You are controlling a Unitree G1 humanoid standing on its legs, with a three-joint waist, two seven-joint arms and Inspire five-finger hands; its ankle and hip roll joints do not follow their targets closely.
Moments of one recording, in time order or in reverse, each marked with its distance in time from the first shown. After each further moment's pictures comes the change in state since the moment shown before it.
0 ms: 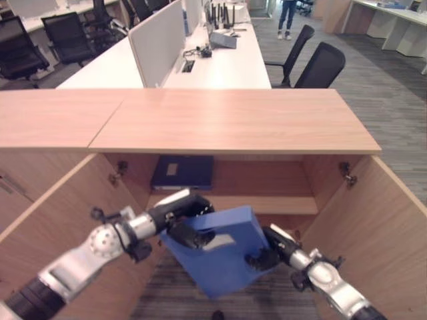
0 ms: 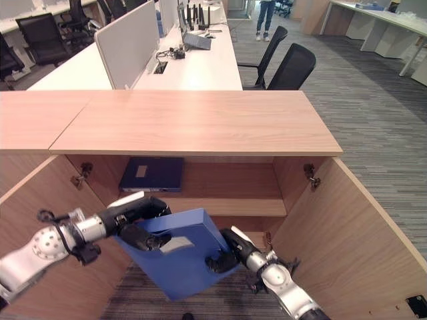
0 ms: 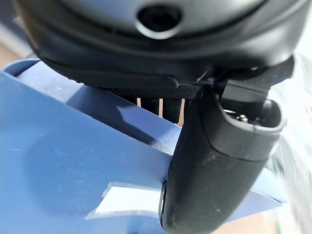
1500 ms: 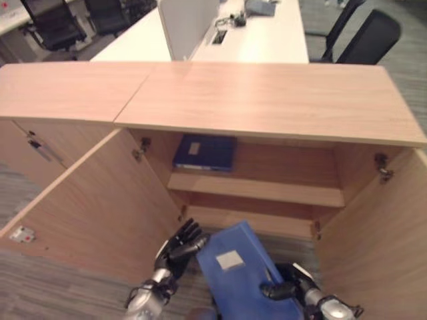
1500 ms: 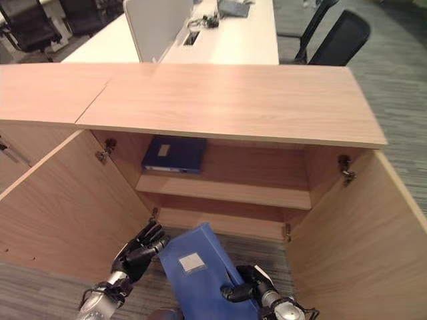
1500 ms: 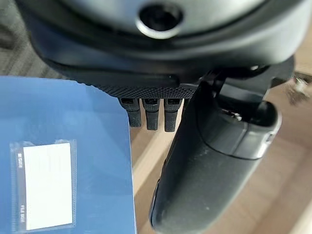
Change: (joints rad) left arm 0.247 -0.741 0.343 0.430 -0.290 -0.030 0.123; right arm 0.209 0.080 -0.188 0.043 0.054 0.111 -0.029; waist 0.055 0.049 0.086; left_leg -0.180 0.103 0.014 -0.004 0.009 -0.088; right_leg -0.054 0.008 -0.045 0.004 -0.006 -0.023
